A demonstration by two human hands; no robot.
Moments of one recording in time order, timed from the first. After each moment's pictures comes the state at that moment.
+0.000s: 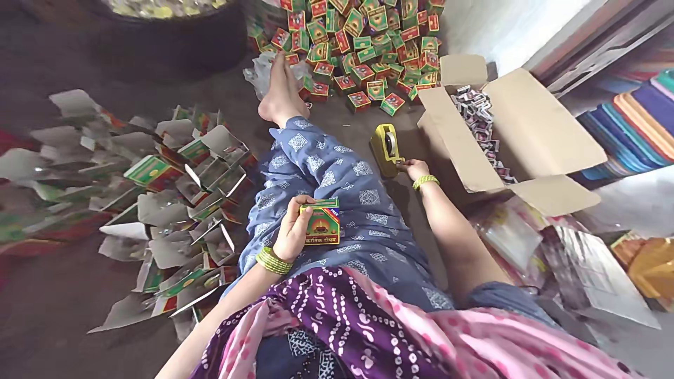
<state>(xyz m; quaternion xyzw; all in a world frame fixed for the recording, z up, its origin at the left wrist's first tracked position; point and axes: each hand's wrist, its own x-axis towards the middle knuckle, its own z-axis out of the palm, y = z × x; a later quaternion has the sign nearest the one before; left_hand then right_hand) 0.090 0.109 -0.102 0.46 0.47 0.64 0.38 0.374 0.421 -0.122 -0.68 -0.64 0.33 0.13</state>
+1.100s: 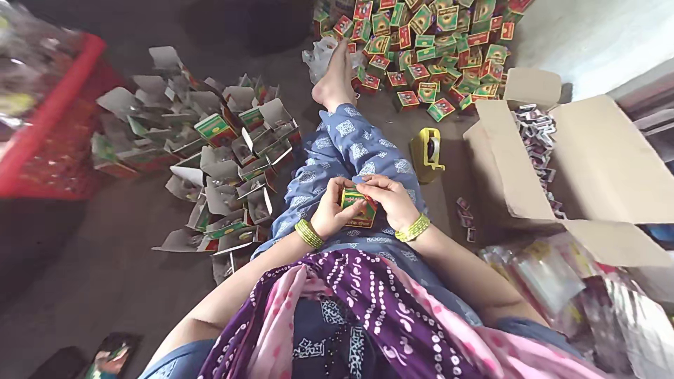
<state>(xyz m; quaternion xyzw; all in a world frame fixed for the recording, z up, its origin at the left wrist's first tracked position) 0.092 0.108 -0.107 0.48 0.49 0.65 0.32 0.232 0.212 -0.036 -0.37 -0.63 0.65 0.22</state>
